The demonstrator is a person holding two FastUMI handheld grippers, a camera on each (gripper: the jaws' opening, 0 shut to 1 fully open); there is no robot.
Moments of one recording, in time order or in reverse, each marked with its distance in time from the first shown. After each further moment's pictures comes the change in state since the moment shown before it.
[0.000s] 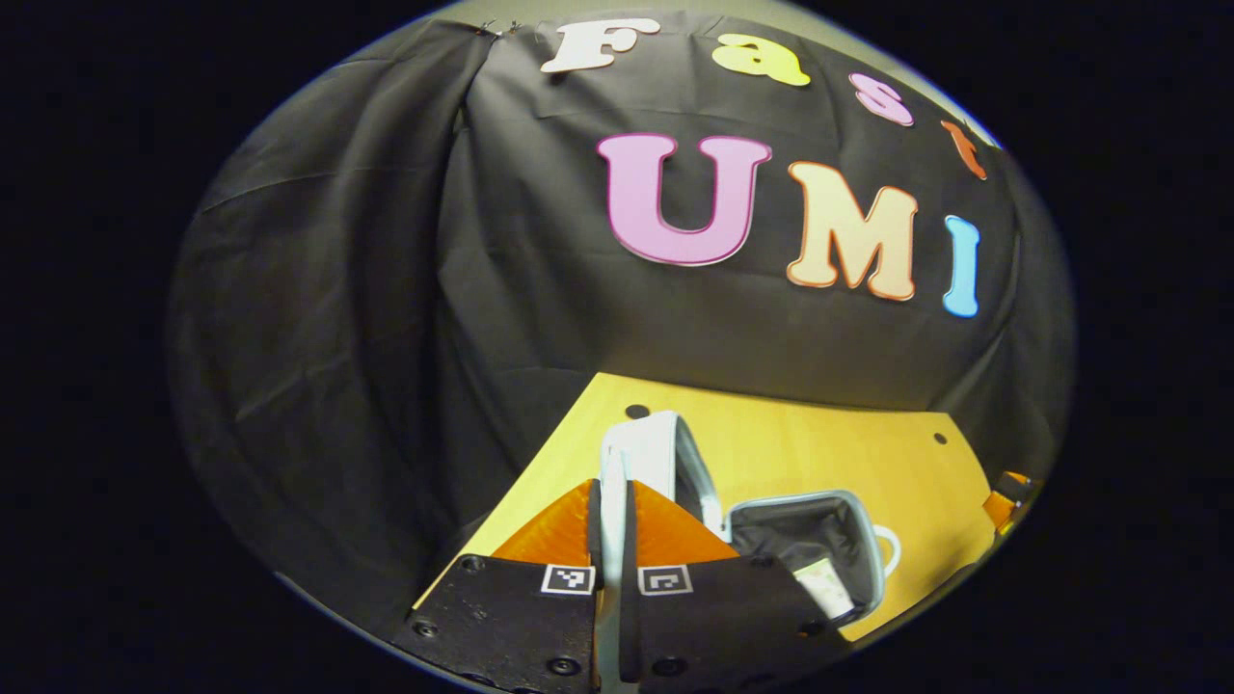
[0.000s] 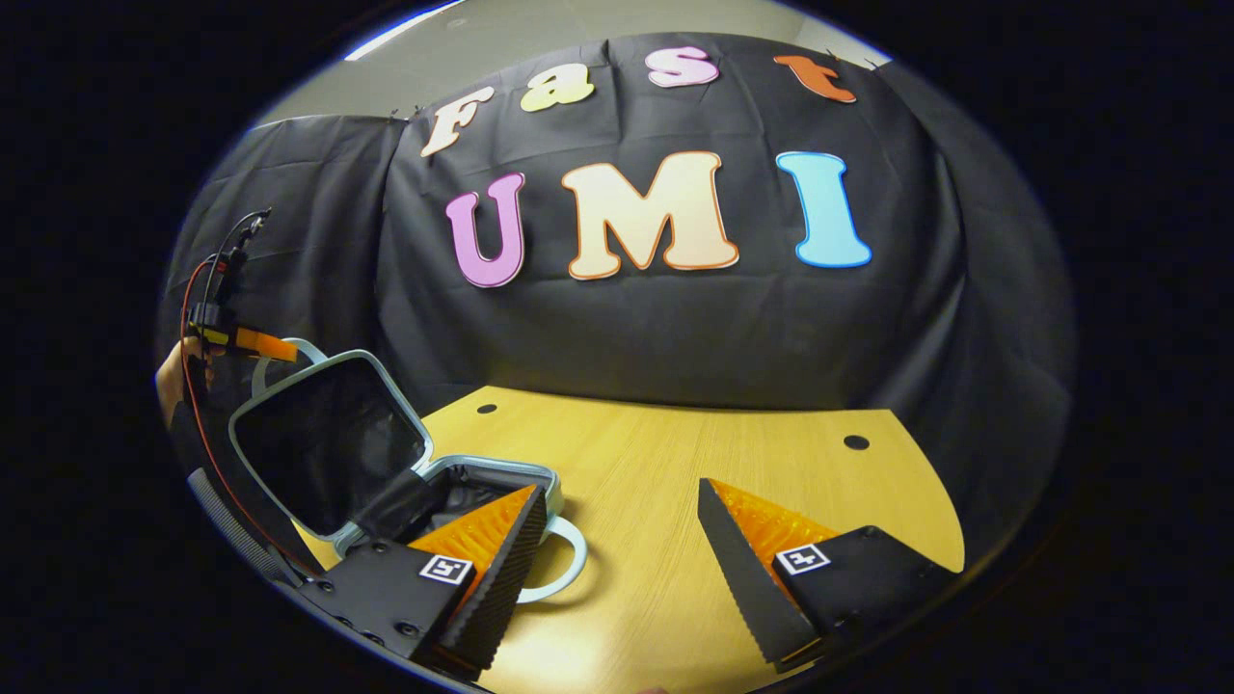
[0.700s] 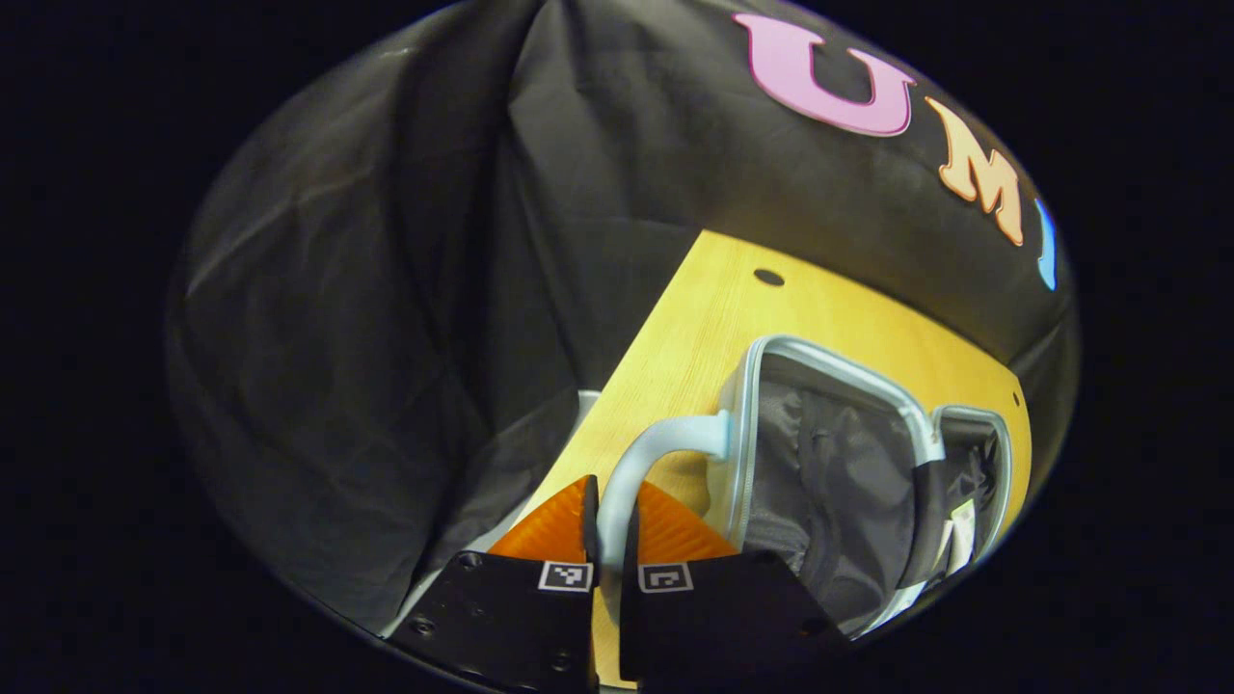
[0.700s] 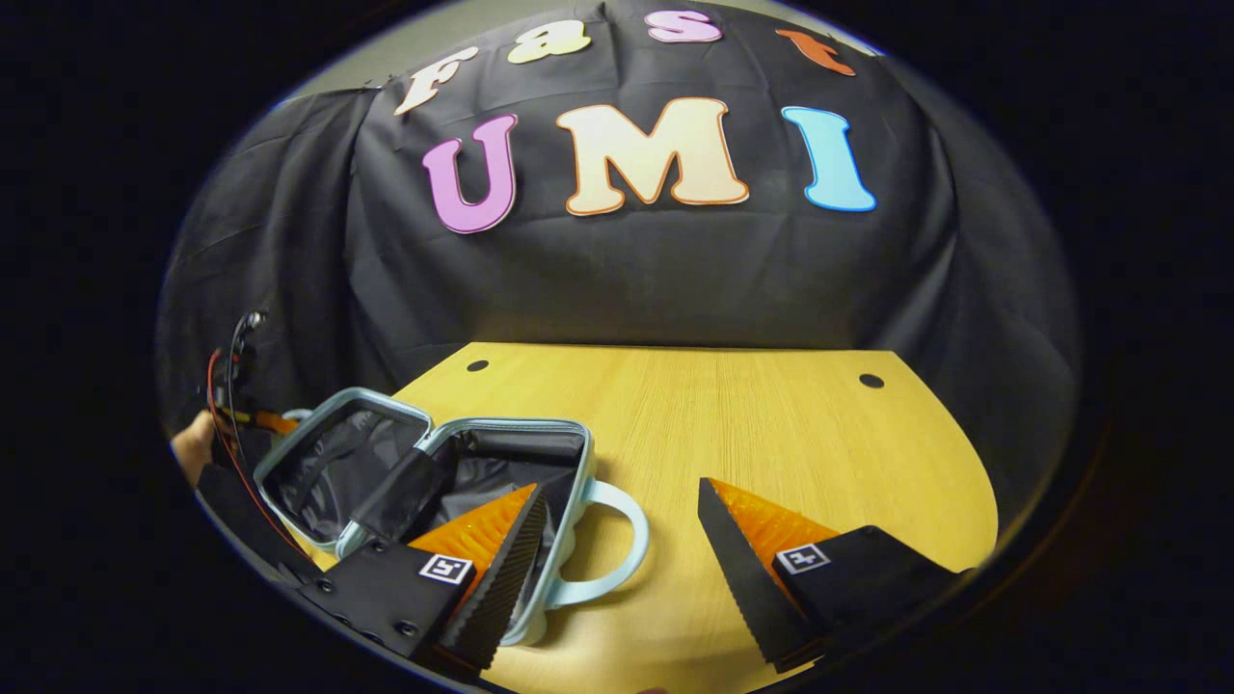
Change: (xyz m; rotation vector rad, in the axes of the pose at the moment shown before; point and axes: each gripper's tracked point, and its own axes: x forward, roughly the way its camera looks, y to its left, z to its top) left arm 0.100 0.196 -0.159 -0.098 0.305 0.150; right arm 0.032 0.065 -0.066 0.034 0.175 -0.092
